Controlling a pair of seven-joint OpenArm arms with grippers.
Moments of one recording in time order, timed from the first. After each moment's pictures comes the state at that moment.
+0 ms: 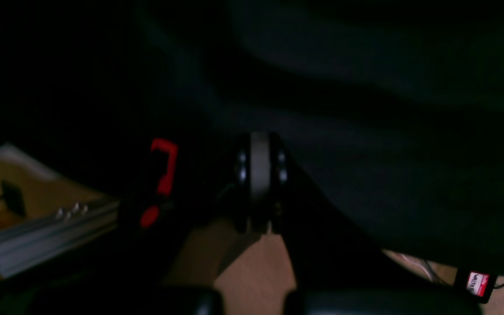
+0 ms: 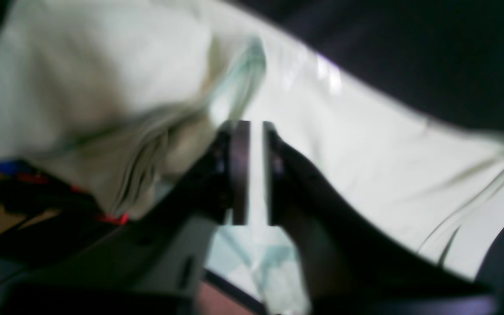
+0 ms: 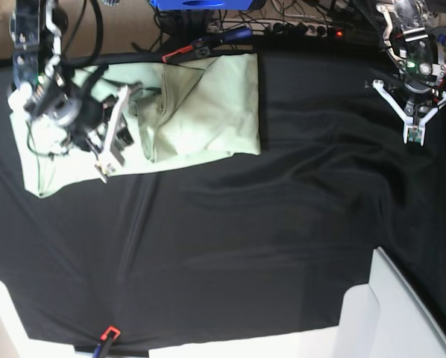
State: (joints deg) left arm 23.2 -7.8 -30.1 99.4 15.5 -17.9 41.1; right arm -17.2 7.5 -0.2 109.8 5.0 32.8 -53.7
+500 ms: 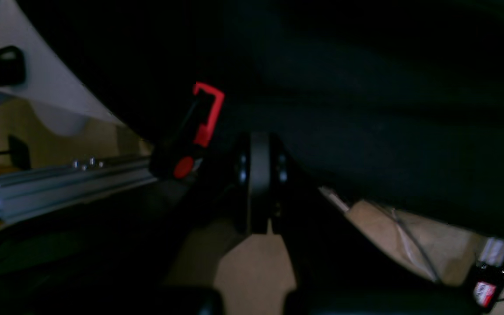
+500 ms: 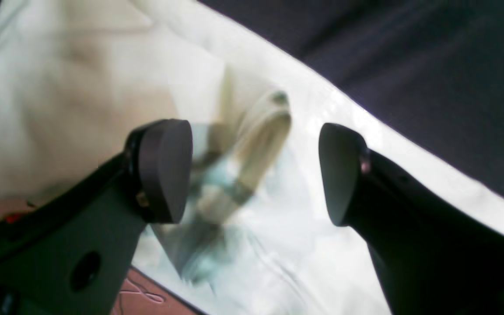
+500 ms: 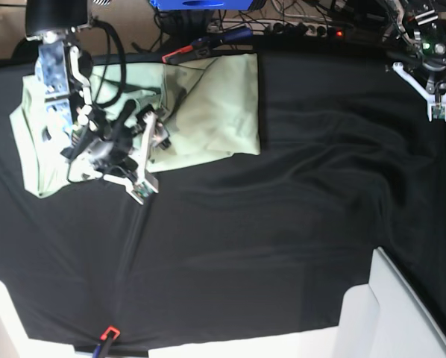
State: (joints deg) left arm 26.8 -7.1 -39.5 97.9 15.7 -18.1 36.6; right arm -4.9 3.7 -5.1 92.8 5.2 32.9 -57.2
